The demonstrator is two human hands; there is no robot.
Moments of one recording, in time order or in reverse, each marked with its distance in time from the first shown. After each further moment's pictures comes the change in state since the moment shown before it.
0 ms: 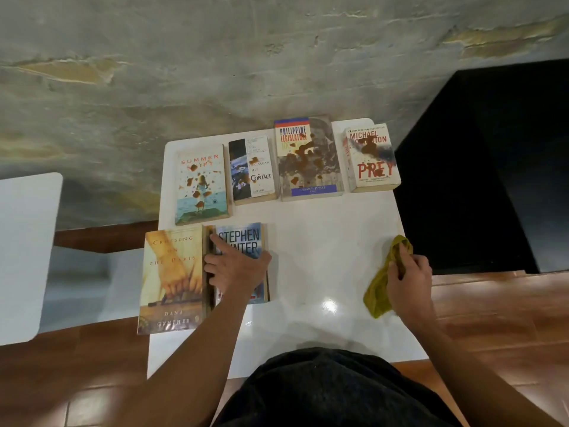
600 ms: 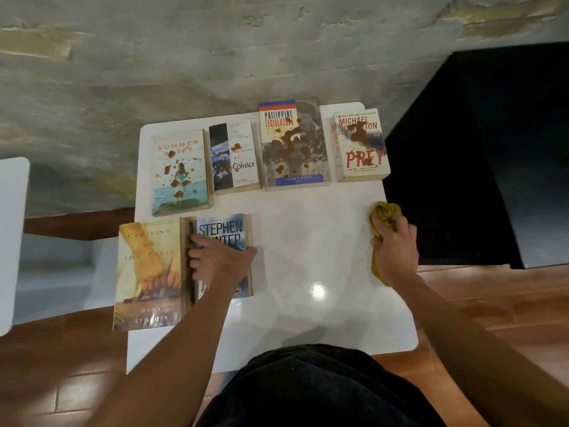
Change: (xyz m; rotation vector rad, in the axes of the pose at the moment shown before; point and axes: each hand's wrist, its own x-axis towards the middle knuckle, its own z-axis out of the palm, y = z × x) left_hand 0.001 0.013 0.008 0.025 -0.039 -0.095; right_hand 0.066 -0.003 0.002 -0.386 -0.024 -0.215
